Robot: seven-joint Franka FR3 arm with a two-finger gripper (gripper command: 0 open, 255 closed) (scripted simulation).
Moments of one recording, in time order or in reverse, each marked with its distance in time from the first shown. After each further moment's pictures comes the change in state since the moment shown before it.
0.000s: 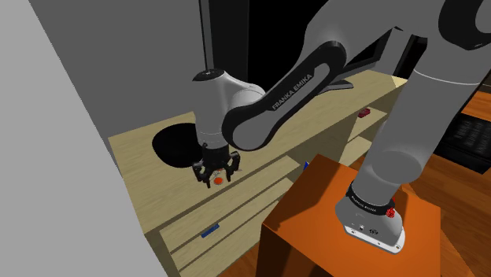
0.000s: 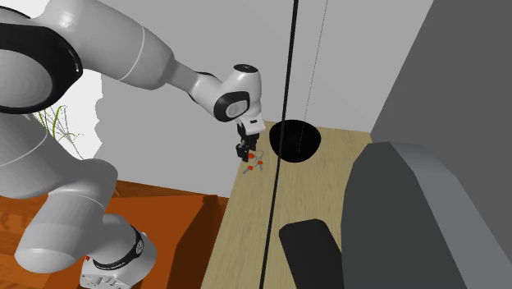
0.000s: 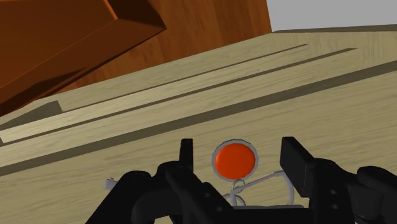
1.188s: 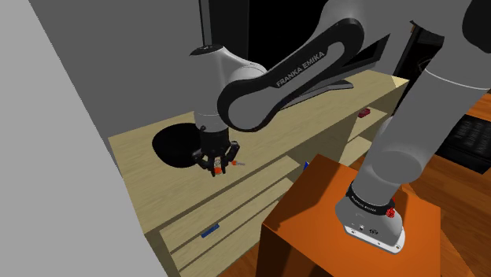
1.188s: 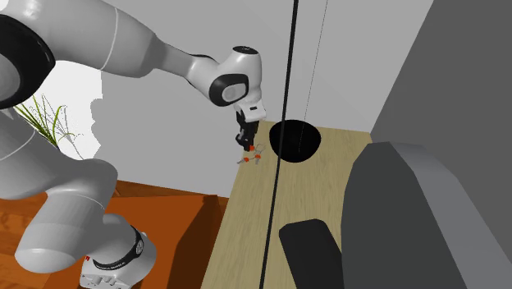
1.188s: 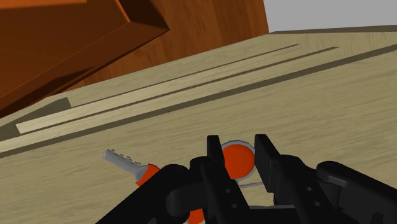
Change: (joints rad) arm 0.002 -0.094 -0.013 0.054 0.068 -0.138 -0.053
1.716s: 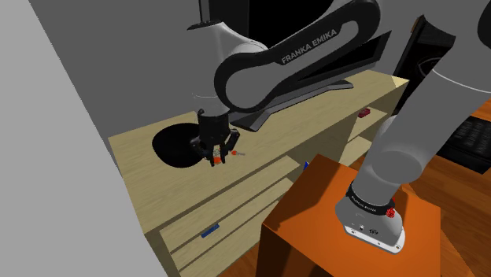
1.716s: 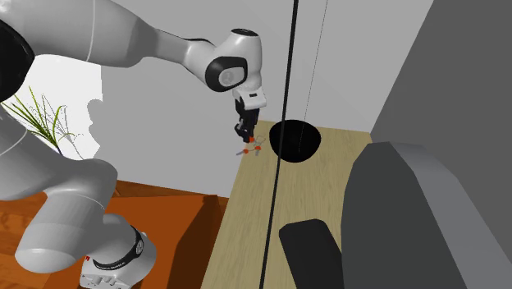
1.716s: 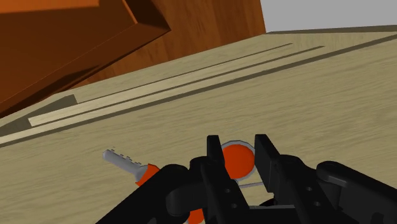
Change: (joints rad) arm 0.002 -0.062 -0.017 0.060 0.032 -0.113 -0.027
